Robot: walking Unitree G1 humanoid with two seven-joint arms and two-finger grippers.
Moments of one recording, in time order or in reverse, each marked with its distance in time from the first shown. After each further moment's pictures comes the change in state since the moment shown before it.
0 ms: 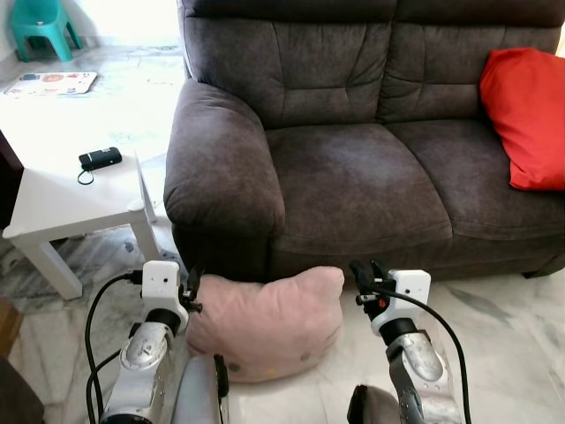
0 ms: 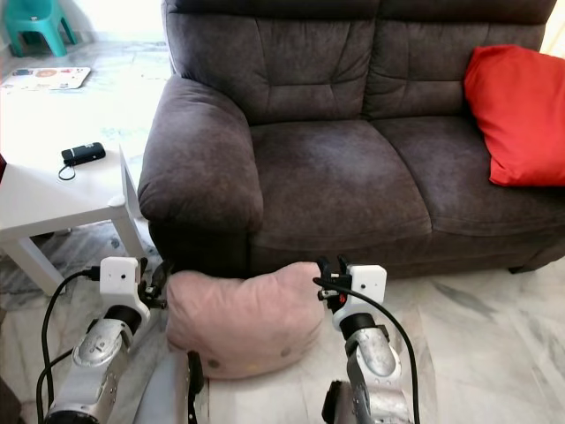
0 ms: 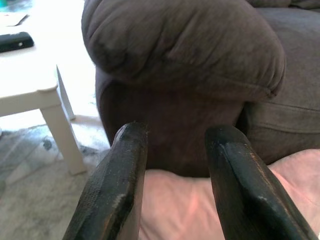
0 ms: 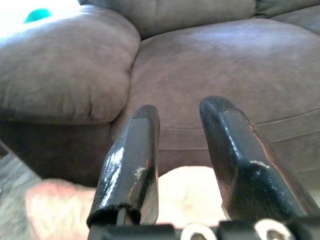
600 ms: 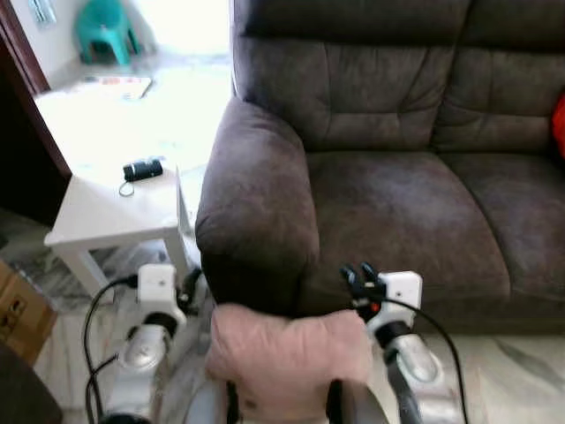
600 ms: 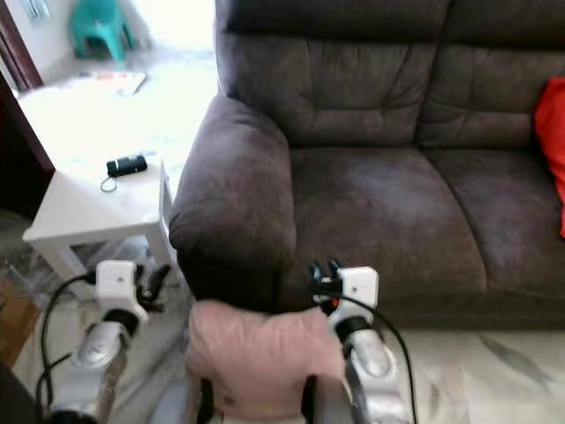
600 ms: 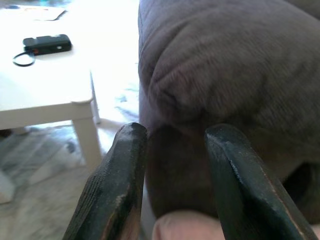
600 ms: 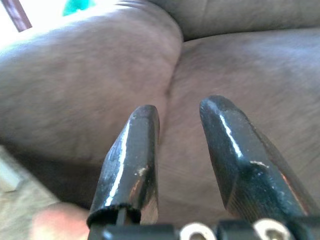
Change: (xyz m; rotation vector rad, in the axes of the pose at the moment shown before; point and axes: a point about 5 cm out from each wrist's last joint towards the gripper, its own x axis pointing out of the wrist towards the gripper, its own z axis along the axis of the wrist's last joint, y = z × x) left arm 0.007 -0.010 0.004 -0.018 -0.005 -0.032; right arm -0.003 -0.007 -0.002 -0.024 0.019 0.004
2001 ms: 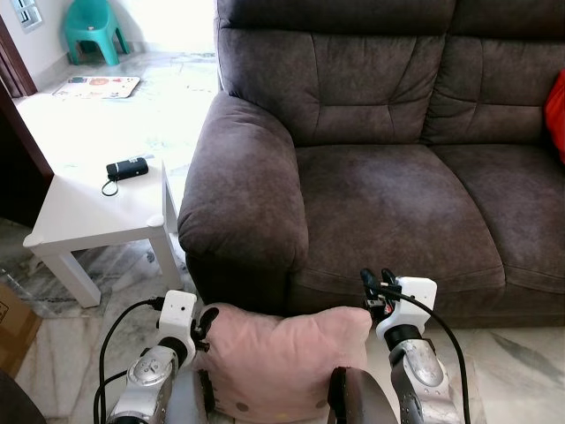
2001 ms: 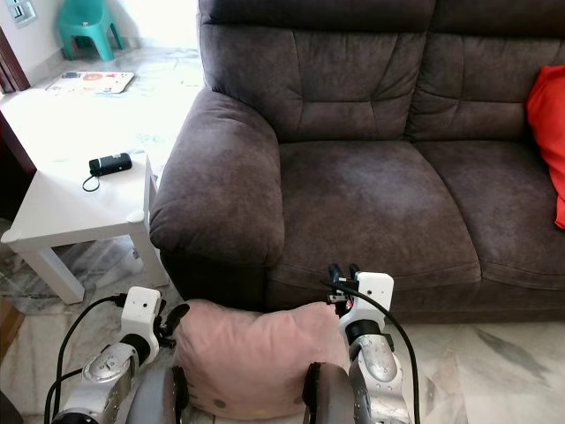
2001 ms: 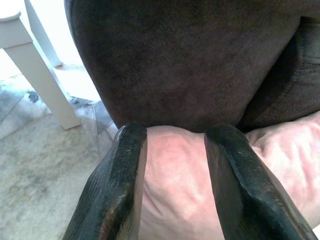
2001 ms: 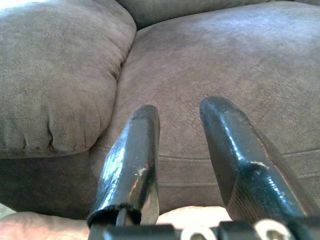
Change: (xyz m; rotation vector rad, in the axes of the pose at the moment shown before) left arm -0.011 0.000 -0.056 0.057 0.267 -0.122; right arm -0.001 -0.006 -0.011 0.033 0.023 -0.124
